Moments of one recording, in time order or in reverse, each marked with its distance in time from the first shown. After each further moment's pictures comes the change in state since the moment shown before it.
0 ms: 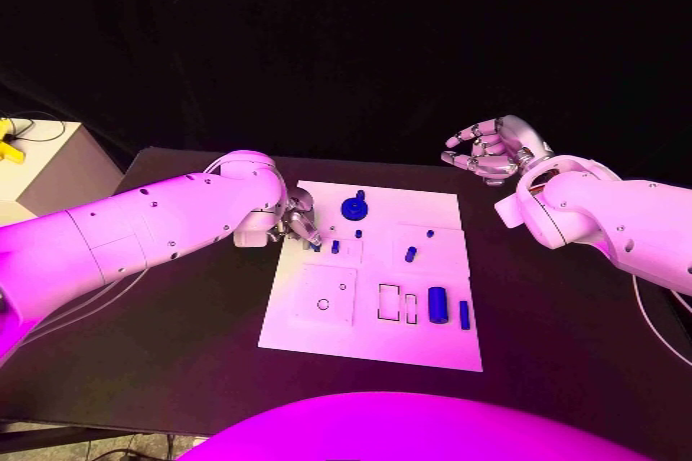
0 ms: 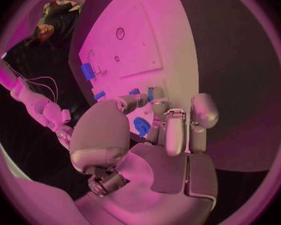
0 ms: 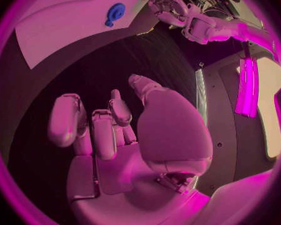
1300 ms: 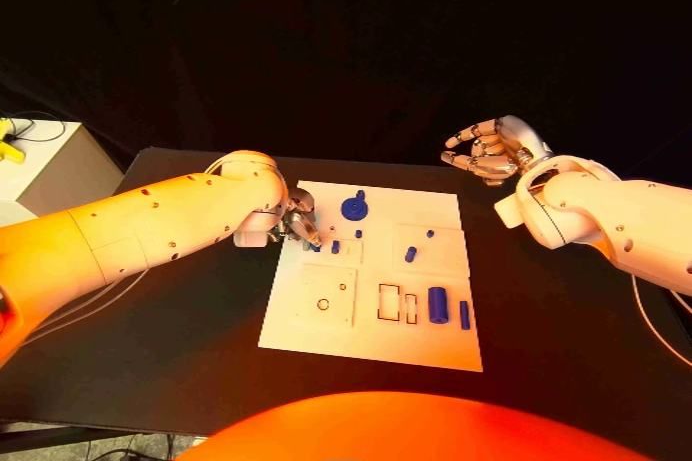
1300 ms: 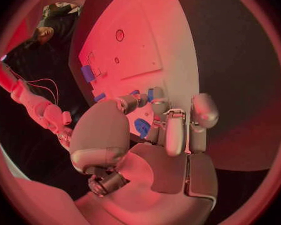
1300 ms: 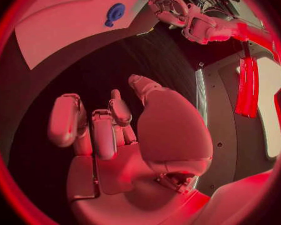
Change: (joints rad) left arm -0.001 0.002 0.002 -0.001 -0.015 0.014 0.009; left_hand -0.002 -0.002 -0.003 -0.003 0.000 -0.001 0.001 0.000 -0.001 0.000 0.000 0.000 -0.007 0.000 0.000 0.000 0.000 0.000 0.000 0.000 0.000 -0.003; right arm -0.001 0.002 0.000 -0.003 0.000 0.002 0.001; right_hand 0.000 0.000 0.003 0.003 0.004 0.000 0.000 0.006 0.000 0.000 0.000 0.000 0.000 0.000 0.000 0.000 0.000 0.000 0.000 0.000 0.000 0.000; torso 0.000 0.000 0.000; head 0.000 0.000
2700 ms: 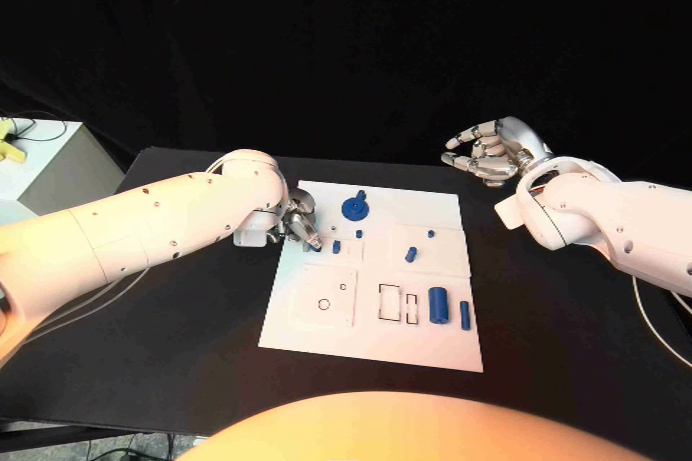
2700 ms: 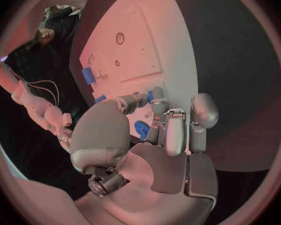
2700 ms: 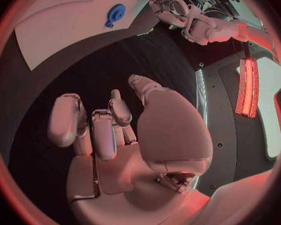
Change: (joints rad) left arm 0.001 0.000 0.002 -0.003 -0.002 0.029 0.003; left_hand 0.002 0.002 -0.003 -0.003 -0.004 0.002 -0.002 -0.006 0.000 0.000 0.000 0.000 0.006 0.000 0.000 0.000 0.000 0.000 0.000 0.000 0.000 0.002; right arm -0.002 0.001 0.000 -0.001 -0.003 0.002 0.000; right_hand 0.000 0.000 0.000 0.000 0.000 0.000 0.000 0.000 0.000 0.000 0.000 0.000 0.000 0.000 0.000 0.000 0.000 0.000 0.000 0.000 0.000 -0.001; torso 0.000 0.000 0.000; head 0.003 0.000
